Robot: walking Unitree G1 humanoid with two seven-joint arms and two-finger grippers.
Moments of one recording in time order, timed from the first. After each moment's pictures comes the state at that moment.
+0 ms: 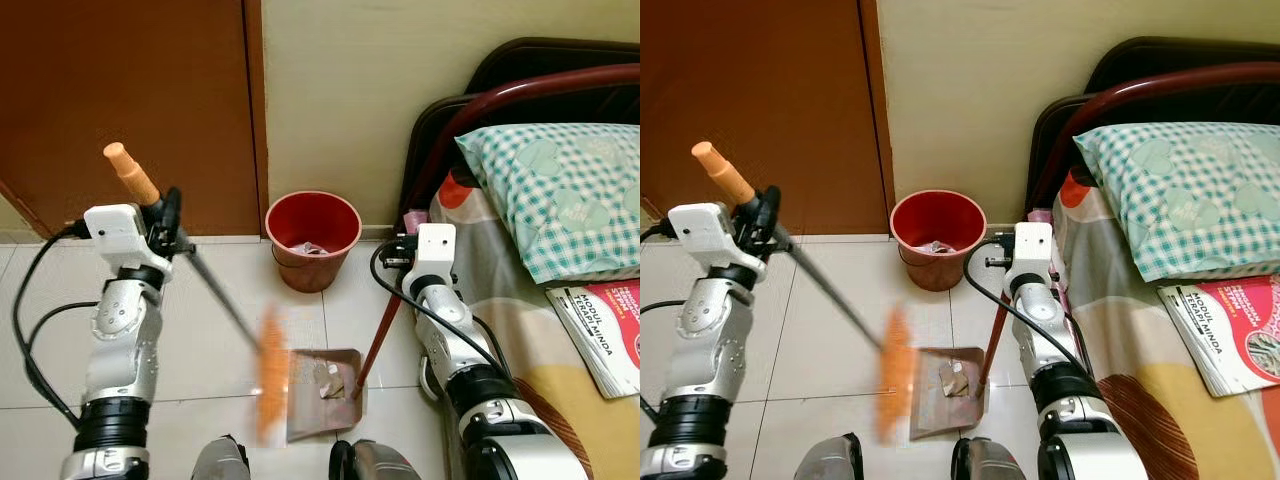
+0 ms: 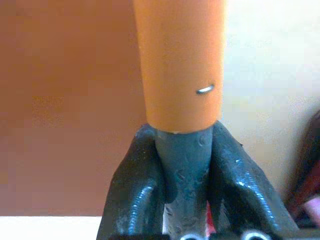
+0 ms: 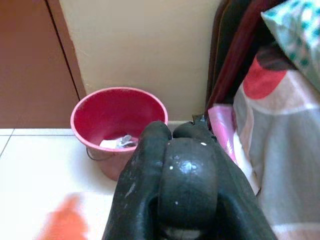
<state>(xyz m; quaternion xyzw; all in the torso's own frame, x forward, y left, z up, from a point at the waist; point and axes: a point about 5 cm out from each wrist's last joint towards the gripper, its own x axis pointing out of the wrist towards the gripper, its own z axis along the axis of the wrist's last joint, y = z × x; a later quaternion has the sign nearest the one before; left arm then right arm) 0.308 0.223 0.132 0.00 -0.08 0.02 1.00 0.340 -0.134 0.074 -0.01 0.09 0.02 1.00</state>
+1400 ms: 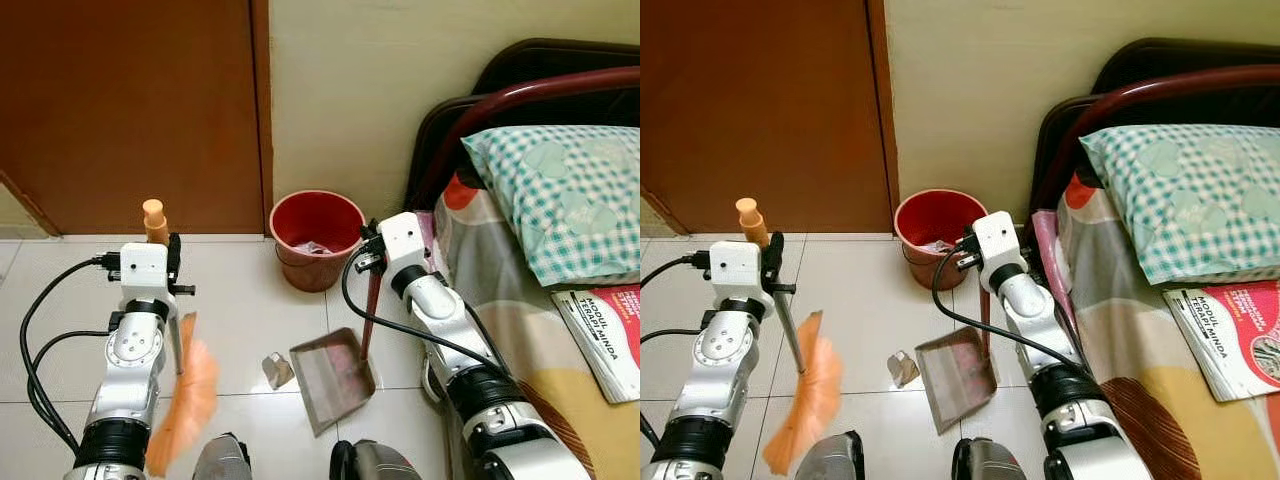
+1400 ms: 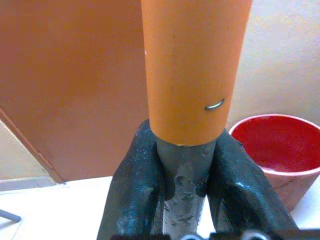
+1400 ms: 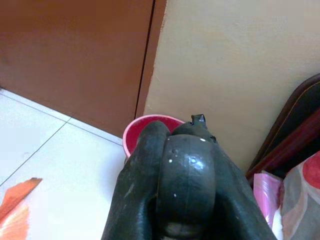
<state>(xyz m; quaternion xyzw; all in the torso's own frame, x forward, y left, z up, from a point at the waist) 0.295 0.221 0.085 0.10 0.00 0.05 0.99 0.337 -0.106 0.096 -0.09 0.02 0.18 0.98</state>
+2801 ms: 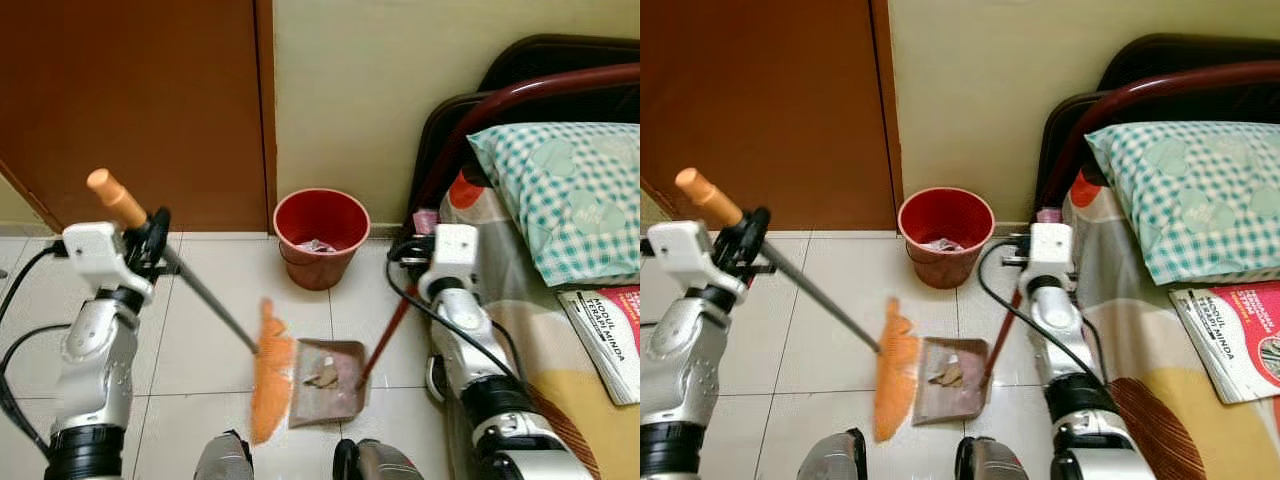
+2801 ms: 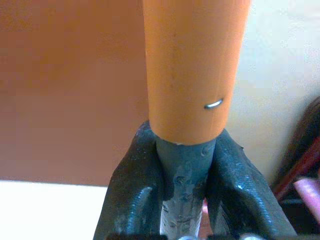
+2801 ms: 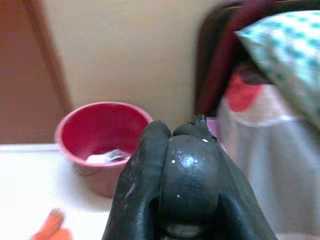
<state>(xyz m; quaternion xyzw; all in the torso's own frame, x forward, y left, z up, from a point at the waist) 0.283 0.241 0.119 -0.05 -0.04 -0.01 1.00 0.332 -0.167 0.078 0.00 0.05 -0.04 1.00</state>
